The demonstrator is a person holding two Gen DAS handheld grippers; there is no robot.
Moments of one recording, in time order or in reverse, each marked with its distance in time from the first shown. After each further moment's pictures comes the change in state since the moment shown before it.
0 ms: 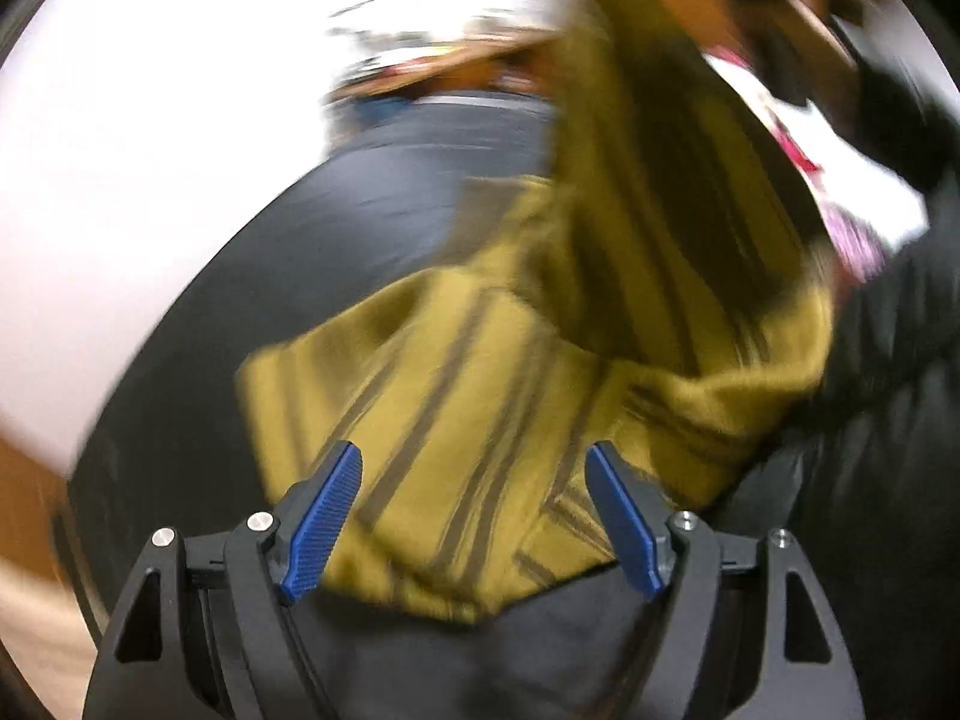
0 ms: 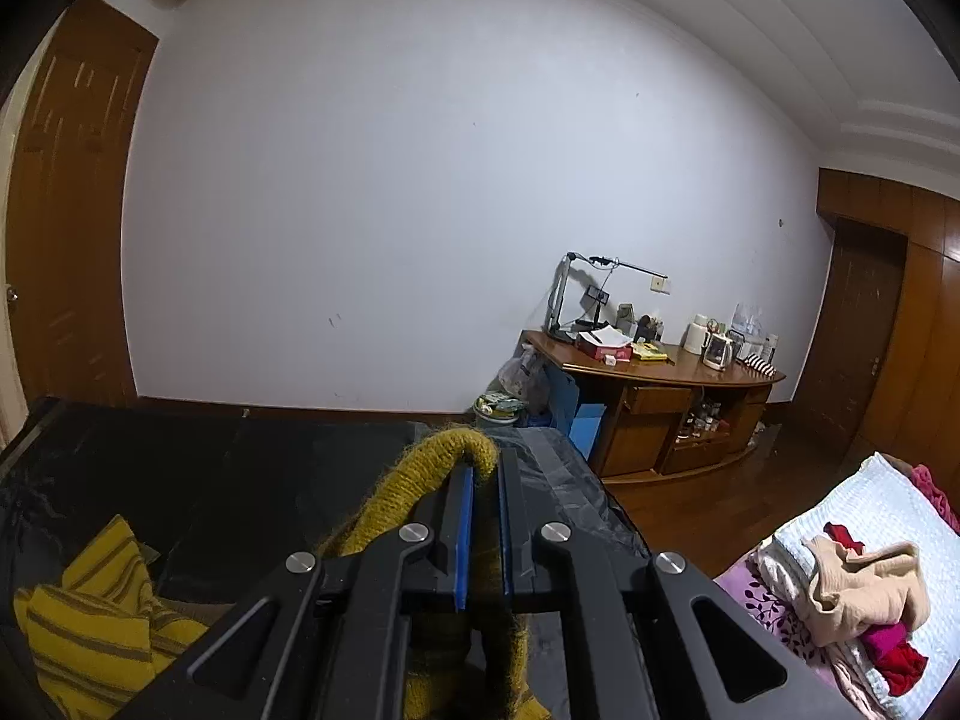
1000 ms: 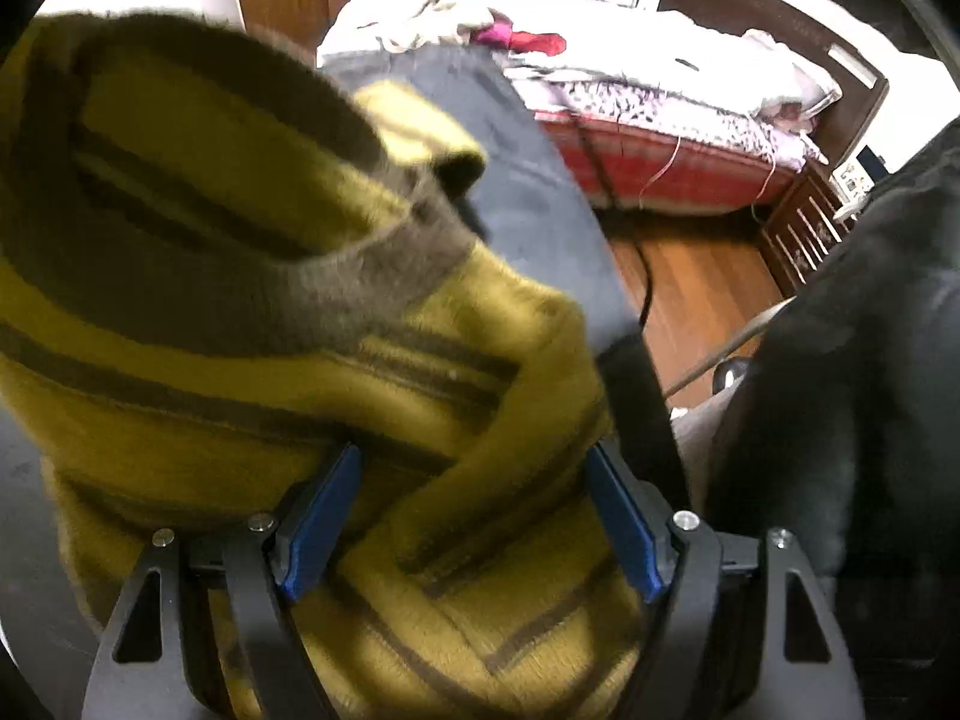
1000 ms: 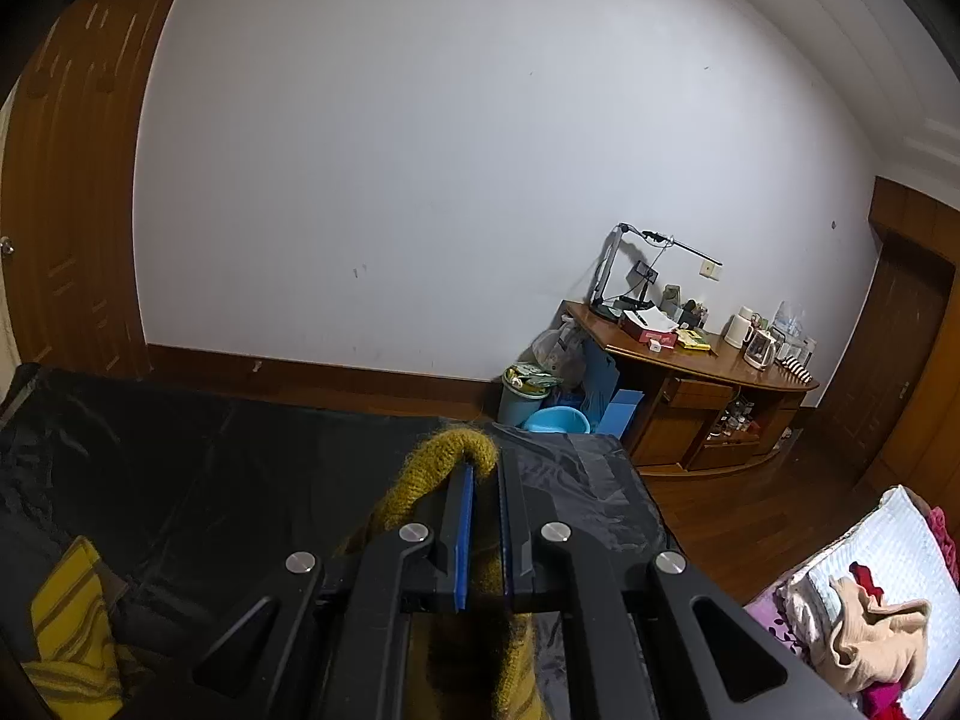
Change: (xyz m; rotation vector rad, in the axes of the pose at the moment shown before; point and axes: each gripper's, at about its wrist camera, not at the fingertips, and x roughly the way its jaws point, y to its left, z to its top) left arm 0.148 -0.095 0.099 0.483 0.114 -0.514; right arm 0.139 0.041 0.039 -0.090 0.104 0.062
